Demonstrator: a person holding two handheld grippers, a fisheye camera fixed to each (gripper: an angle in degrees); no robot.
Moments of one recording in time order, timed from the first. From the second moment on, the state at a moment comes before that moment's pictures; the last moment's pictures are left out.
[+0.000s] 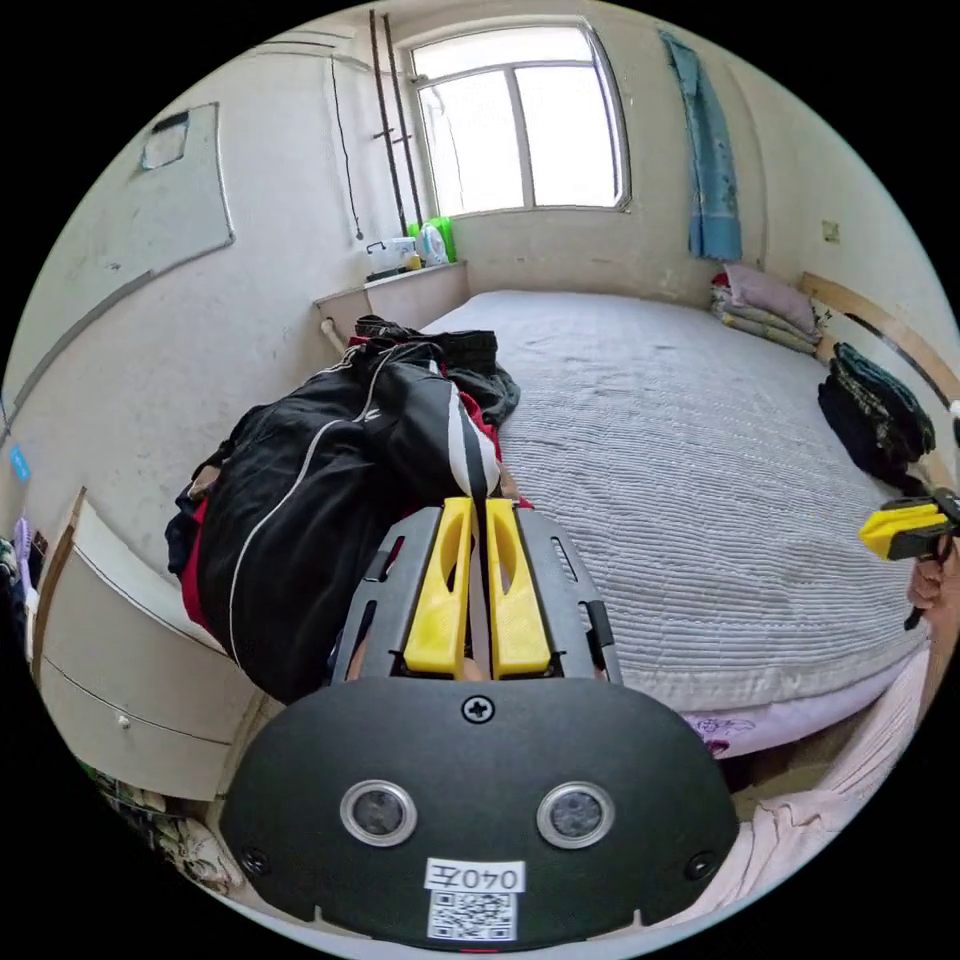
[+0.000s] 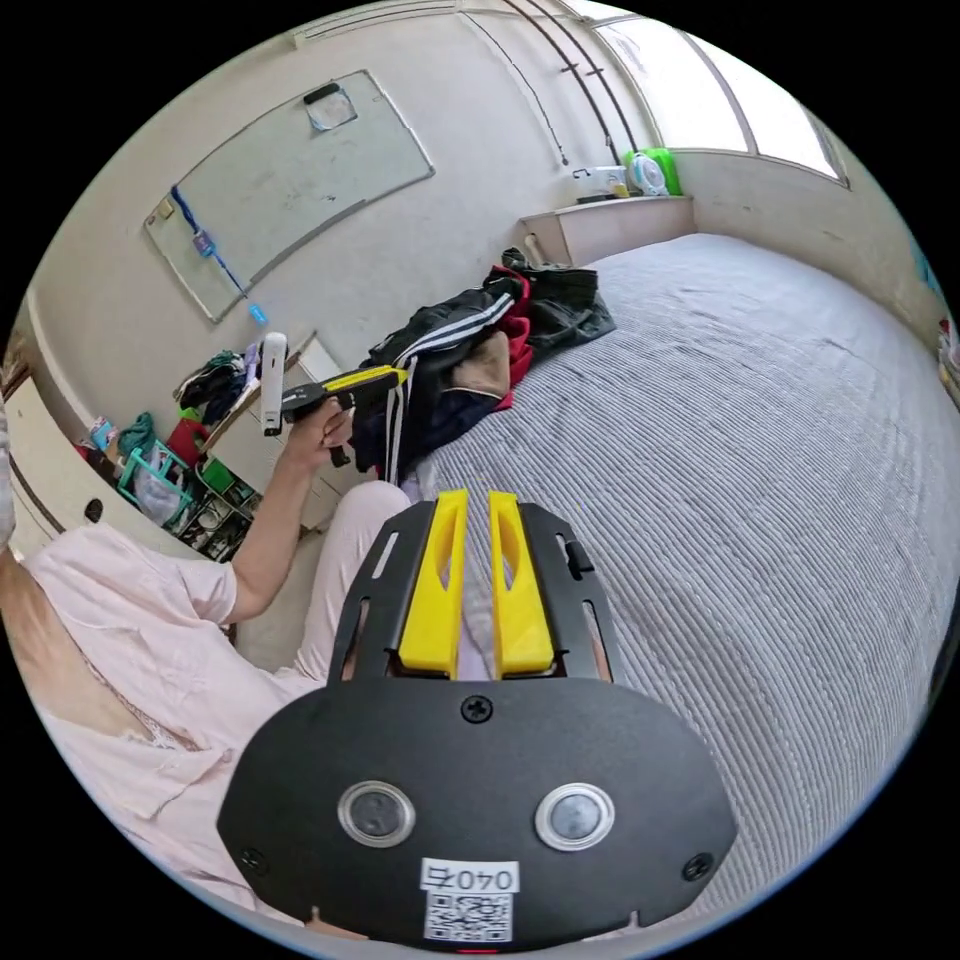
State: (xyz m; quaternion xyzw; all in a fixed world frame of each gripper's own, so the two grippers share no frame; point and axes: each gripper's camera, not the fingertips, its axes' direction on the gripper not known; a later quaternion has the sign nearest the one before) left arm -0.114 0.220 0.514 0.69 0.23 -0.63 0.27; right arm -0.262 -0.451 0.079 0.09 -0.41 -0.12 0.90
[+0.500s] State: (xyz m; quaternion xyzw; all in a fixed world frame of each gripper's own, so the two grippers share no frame) left arm 0.014 0.221 0.656 0.83 0.21 -0.47 0.21; right arm -0.339 -0.713 0.290 -0.15 -0.72 0.08 0.67
